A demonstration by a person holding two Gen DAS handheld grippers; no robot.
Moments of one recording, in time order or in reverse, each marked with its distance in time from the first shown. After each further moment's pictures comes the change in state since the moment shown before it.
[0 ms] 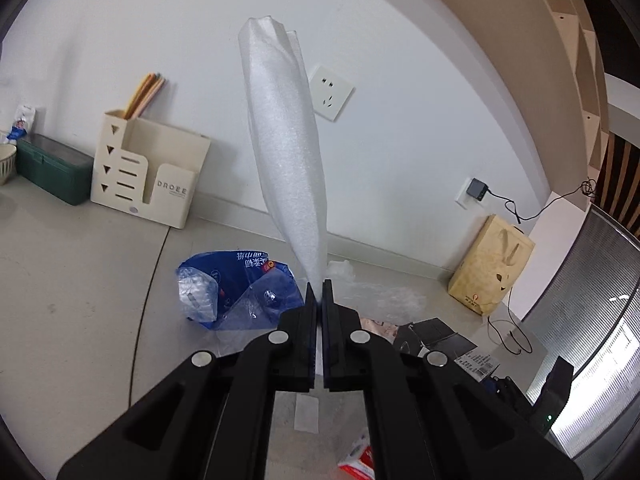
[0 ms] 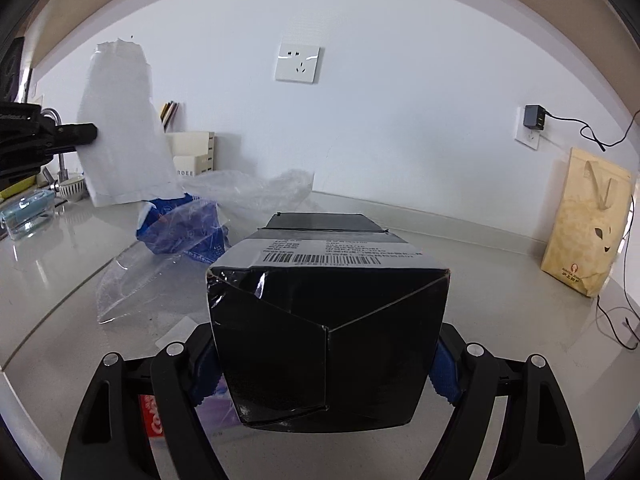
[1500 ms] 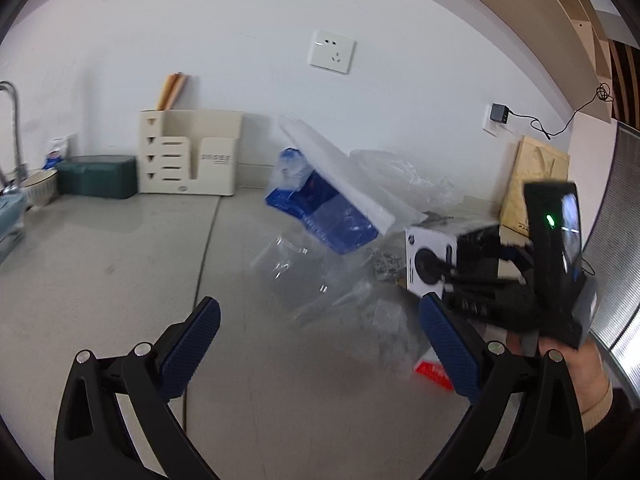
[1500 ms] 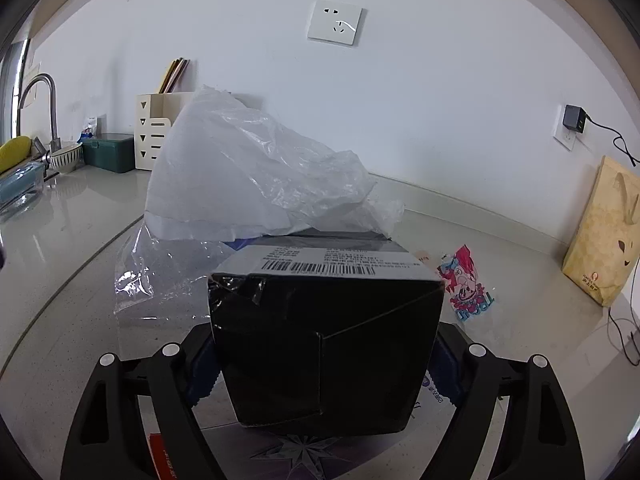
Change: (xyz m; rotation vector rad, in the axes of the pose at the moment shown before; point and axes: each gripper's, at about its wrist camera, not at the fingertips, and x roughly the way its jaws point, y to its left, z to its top) left arm 0.000 0.028 -0.091 0.218 0.054 0.170; right arm 0.072 0.059 0.015 -0.058 0.125 -0.003
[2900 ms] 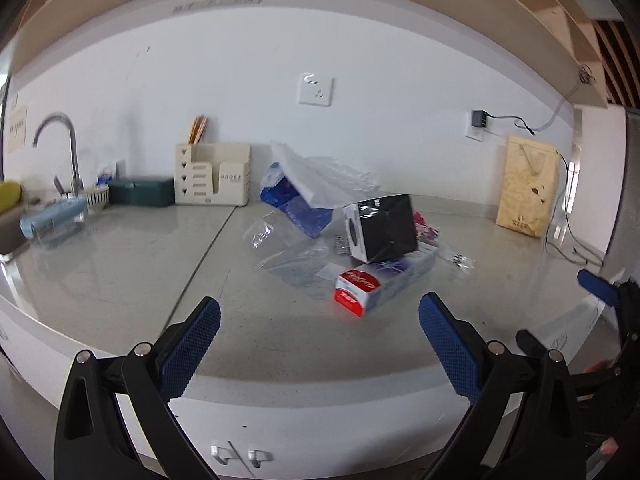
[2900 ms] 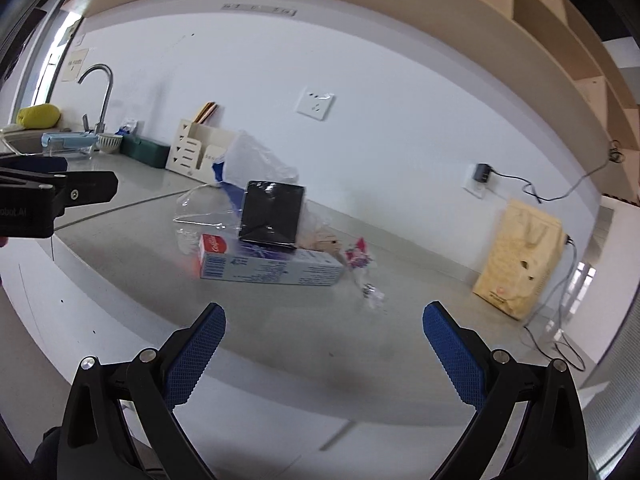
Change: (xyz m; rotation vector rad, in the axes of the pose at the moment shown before) left arm -0.126 -0.108 -0.086 0.006 -0.125 0.159; right arm -0.228 -0.025 -0.145 -0.153 -0.231 -0.124
